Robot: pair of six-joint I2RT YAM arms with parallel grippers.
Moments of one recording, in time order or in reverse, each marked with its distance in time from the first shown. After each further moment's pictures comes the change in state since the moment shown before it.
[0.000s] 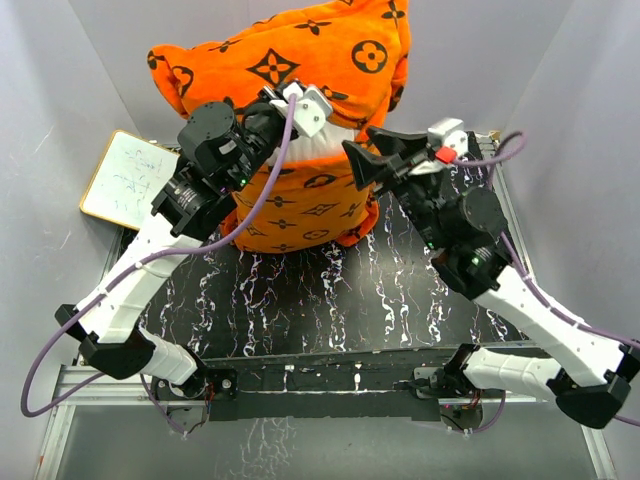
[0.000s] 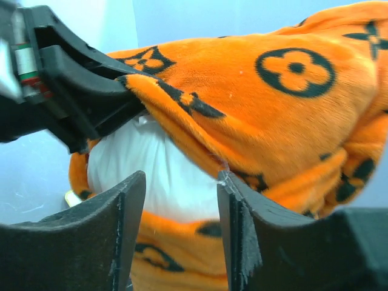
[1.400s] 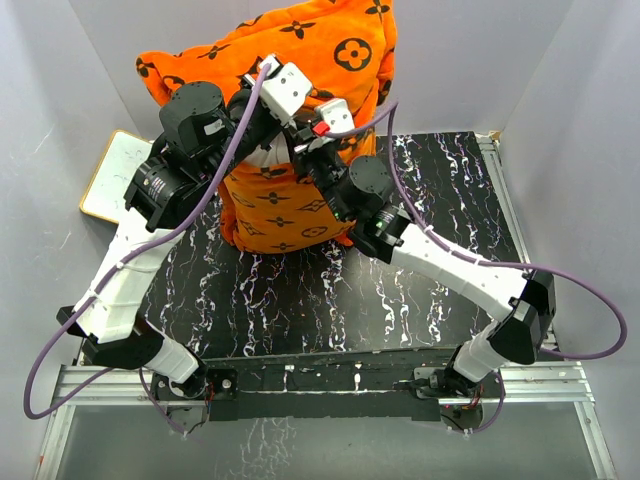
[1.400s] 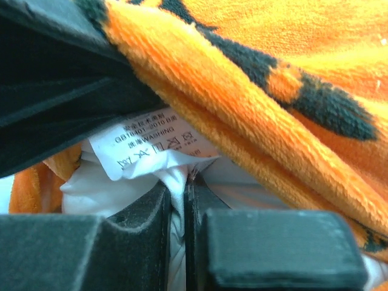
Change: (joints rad) left arm 0.037 0.065 0.292 -0.405 0.010 -0.246; right arm 0.119 0.457 0.278 0.091 0.204 -0.151
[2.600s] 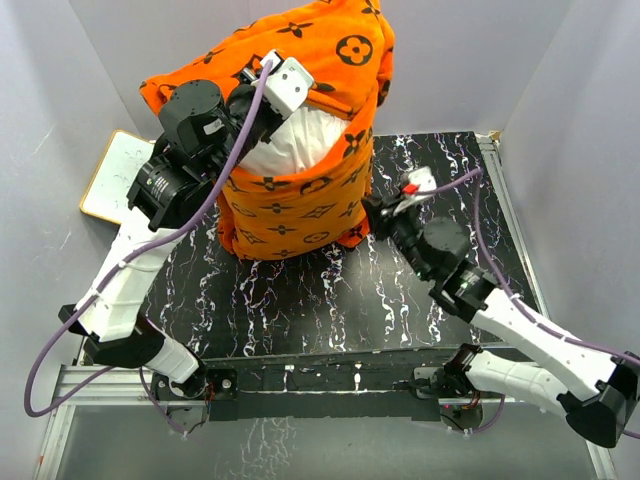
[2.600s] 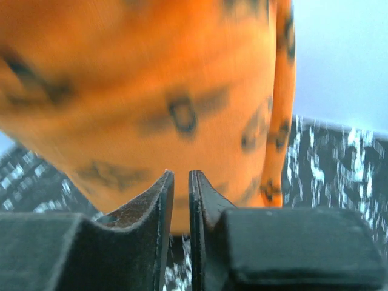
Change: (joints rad) left arm -0.008 0.016 0.002 0.092 -0.086 0.092; right arm -0.139 -0.636 -0.753 -0.232 -0.030 0.246
